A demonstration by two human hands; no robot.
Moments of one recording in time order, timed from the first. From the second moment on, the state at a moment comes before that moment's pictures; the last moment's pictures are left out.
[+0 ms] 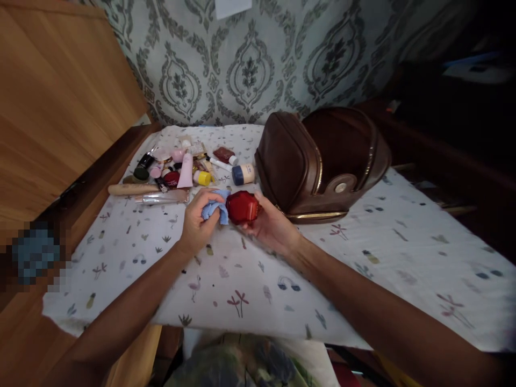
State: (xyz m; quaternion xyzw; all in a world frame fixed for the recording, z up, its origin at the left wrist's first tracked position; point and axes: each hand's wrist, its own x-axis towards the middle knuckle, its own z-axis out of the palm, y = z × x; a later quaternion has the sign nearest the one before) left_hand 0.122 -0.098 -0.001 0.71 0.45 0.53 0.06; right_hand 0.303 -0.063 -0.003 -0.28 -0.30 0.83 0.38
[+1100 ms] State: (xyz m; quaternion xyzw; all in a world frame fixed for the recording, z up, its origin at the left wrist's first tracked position) left_hand 0.123 -0.090 -0.008 0.58 0.43 0.48 0.49; right_hand 0.310 -0.067 -0.025 -0.28 -0.80 0.21 0.48
